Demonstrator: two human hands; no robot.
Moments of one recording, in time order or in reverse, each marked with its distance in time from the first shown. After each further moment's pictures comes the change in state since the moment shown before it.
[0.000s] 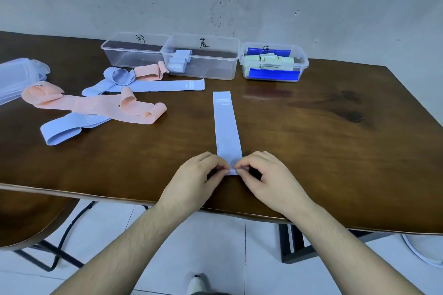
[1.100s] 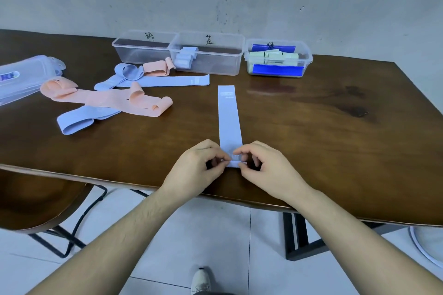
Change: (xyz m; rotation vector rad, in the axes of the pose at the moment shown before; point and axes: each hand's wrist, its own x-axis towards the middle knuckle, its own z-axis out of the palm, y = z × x) left_hand -0.002 0.002 -0.004 -0.066 0.022 0.020; right_hand 0.002 0.000 -0.005 0.140 -0.047 -0.007
